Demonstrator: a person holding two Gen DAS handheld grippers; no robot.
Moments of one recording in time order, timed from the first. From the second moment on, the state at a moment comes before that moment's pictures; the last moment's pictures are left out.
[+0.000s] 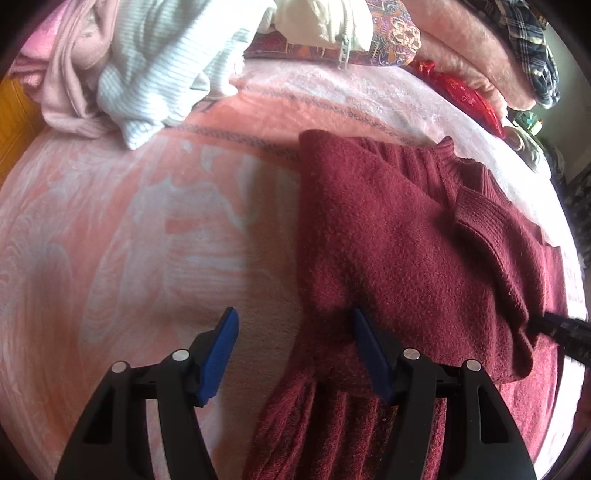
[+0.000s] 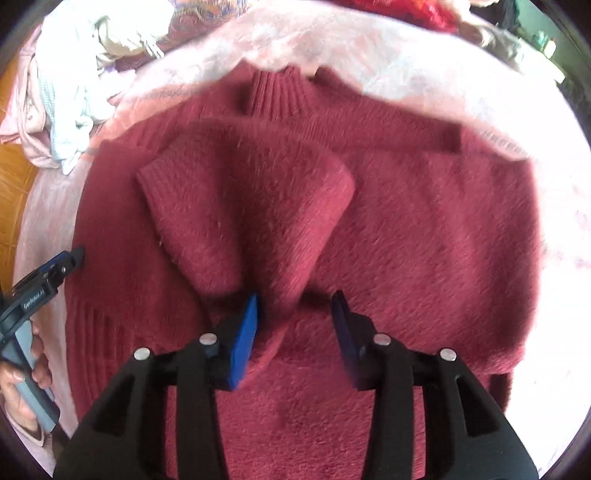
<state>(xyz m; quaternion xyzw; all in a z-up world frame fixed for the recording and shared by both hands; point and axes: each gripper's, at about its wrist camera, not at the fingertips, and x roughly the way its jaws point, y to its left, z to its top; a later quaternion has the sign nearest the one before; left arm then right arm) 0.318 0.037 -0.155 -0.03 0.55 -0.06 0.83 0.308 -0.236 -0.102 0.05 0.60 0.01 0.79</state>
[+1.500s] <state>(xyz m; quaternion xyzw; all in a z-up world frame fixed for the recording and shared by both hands) 0.327 -0.008 -0.155 0.01 0.53 -0.02 0.85 0.282 -0.410 -0.115 0.21 0.60 -0.04 0.77</state>
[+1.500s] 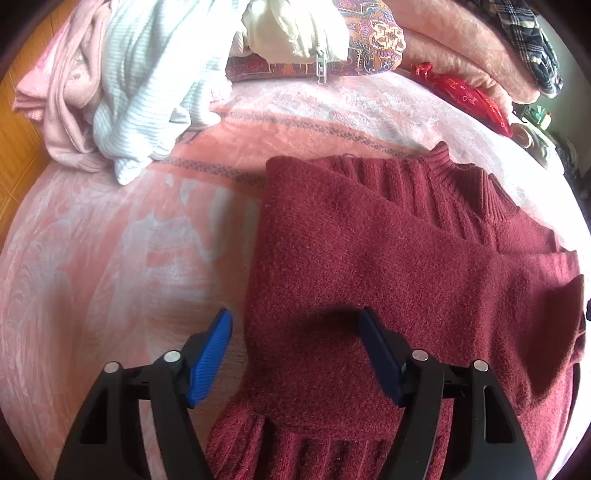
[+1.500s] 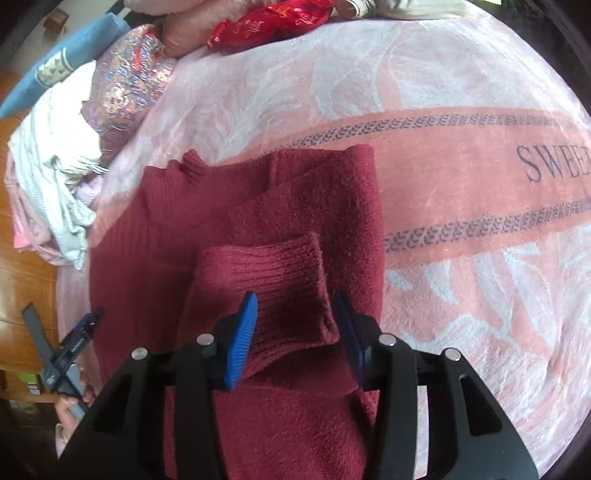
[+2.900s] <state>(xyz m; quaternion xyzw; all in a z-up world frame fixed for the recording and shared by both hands) 0.280 0.004 -0.136 0.04 0.53 -0.05 0.85 0.213 -0.386 -0.083 0.13 0.59 0.03 0.79</state>
